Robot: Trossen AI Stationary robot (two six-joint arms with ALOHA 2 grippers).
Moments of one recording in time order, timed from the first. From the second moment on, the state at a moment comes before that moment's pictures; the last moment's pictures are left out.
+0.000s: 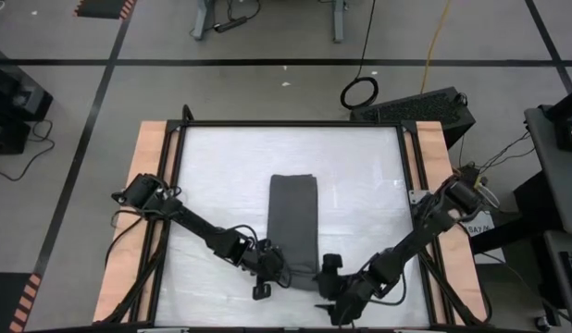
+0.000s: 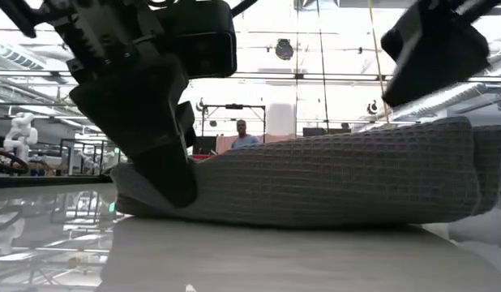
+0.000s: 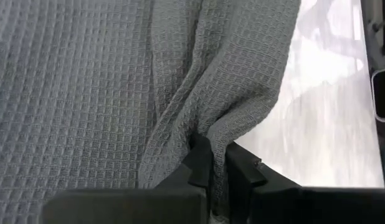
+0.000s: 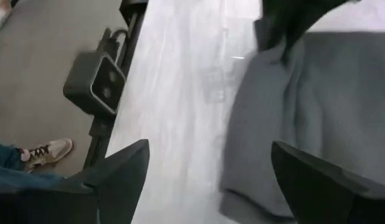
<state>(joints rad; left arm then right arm) -0.47 1.92 1.09 -0.09 0.03 -0.59 0.73 1.83 1.10 -0.09 0.38 0.56</state>
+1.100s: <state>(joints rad) -0.57 1.84 1.09 -0.10 0.09 -0.79 0.53 1.82 1.10 -0.05 -0.01 0.58</state>
